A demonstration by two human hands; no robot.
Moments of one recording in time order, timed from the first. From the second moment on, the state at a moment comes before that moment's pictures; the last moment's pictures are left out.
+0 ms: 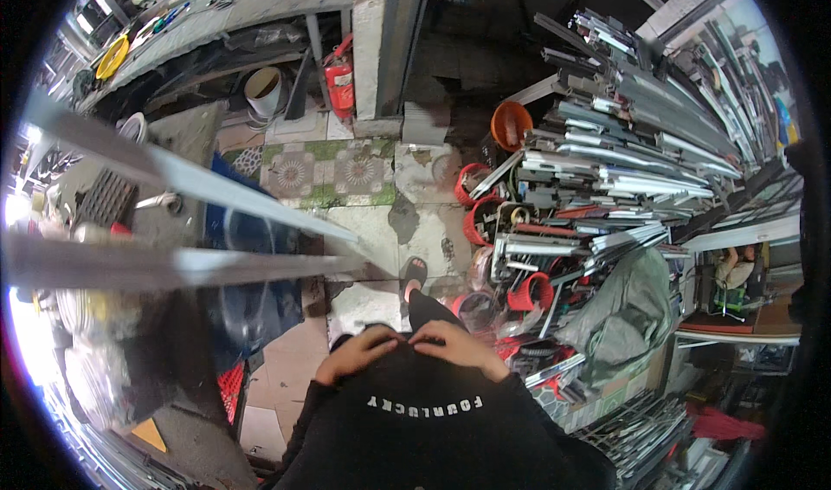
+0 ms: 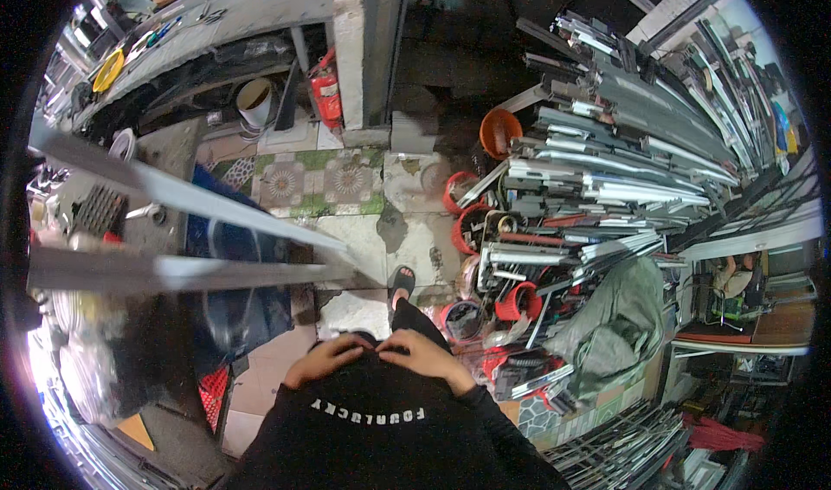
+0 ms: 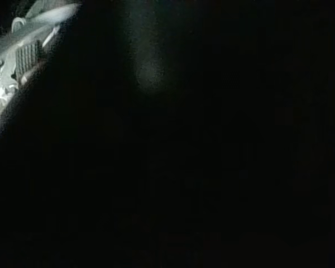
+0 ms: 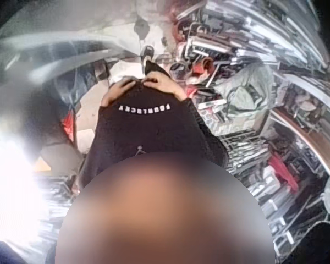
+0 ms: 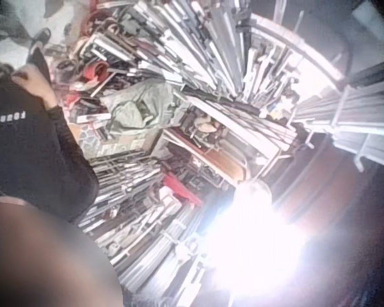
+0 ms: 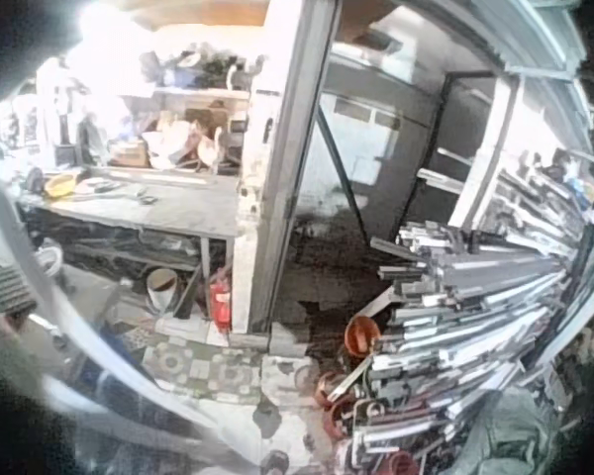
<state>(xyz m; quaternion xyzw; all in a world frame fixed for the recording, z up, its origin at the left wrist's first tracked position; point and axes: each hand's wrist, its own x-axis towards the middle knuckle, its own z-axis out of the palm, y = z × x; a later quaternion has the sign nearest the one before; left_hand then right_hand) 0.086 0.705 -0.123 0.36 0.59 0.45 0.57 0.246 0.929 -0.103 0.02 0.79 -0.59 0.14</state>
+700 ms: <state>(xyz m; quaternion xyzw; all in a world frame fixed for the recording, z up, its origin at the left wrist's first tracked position) -0.386 1.283 -0.204 0.68 0.66 -0.10 0.32 0.039 1.297 -0.309 0.62 0.64 -0.44 -0.06</state>
